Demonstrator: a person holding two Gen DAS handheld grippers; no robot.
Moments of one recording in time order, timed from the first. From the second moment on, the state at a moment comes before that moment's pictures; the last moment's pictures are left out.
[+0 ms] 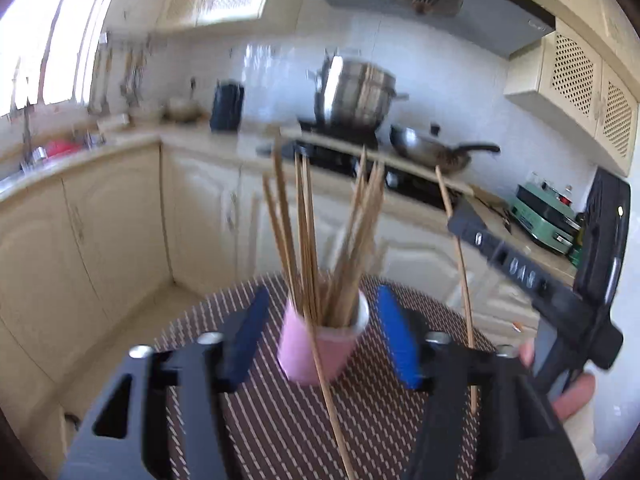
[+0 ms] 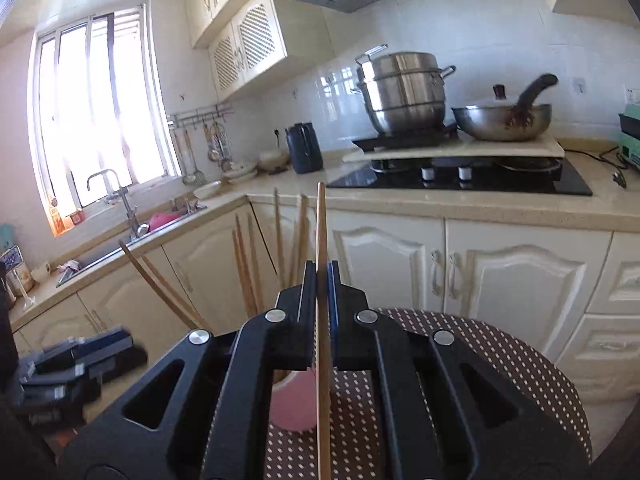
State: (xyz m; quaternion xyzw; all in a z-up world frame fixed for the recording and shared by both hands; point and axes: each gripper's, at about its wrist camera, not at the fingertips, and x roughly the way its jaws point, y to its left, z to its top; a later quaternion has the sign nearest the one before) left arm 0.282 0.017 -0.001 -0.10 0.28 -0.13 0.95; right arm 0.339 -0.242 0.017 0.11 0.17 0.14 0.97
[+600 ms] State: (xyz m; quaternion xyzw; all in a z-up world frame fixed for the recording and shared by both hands) left arm 0.328 -0.024 -0.060 -0.08 0.36 -0.07 0.93; right arm 0.338 -0.241 -0.003 0.14 0.19 0.14 0.96
